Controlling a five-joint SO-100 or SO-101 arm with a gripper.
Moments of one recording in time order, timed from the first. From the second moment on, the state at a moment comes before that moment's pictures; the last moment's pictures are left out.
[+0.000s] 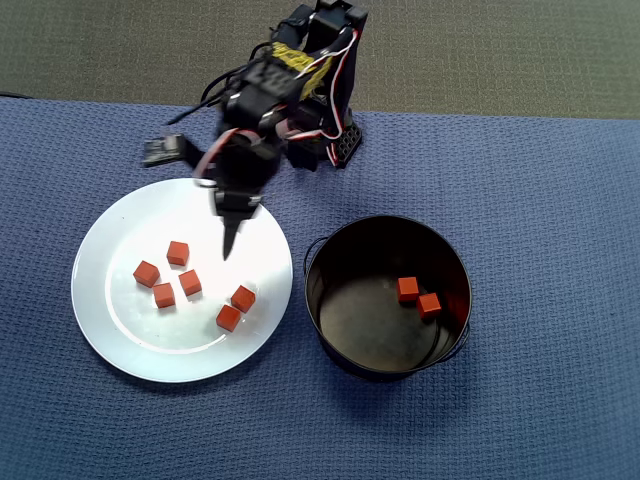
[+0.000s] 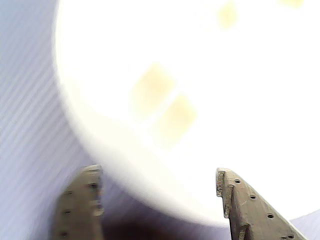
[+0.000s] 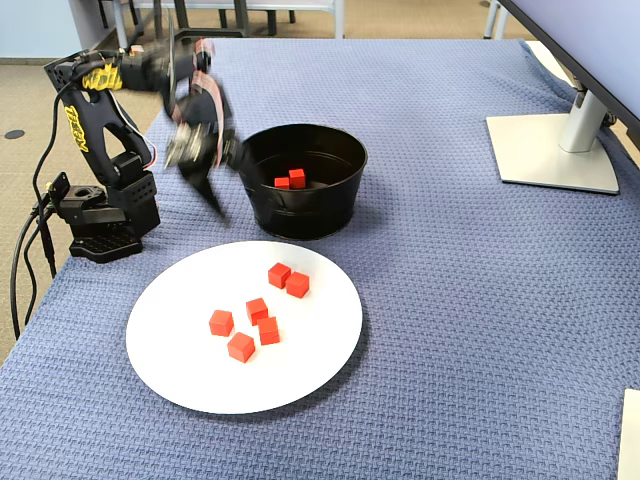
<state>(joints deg) 33.0 108.0 105.2 69.9 -38.8</state>
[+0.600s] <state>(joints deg) 46.8 87.5 106.6 57.9 -49.4</state>
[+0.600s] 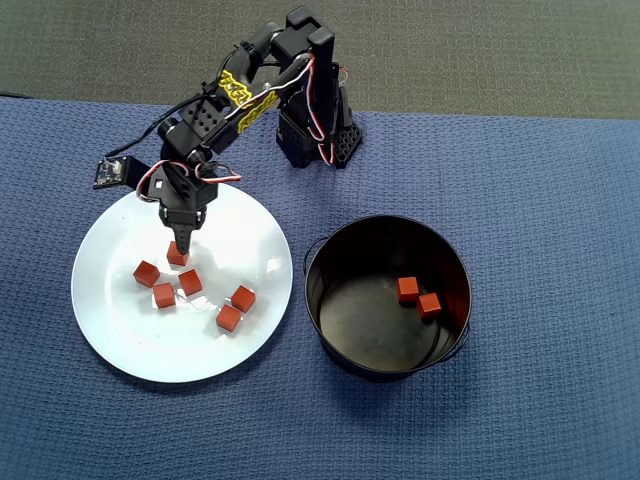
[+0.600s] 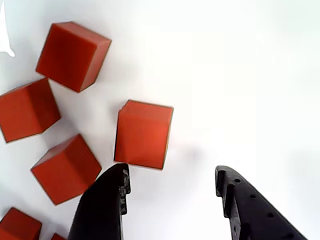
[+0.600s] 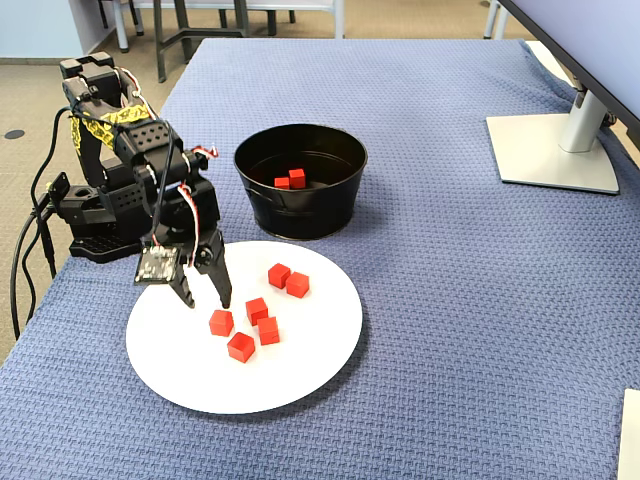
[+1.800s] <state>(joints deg) 45.1 80.1 101.6 52.4 -35.4</state>
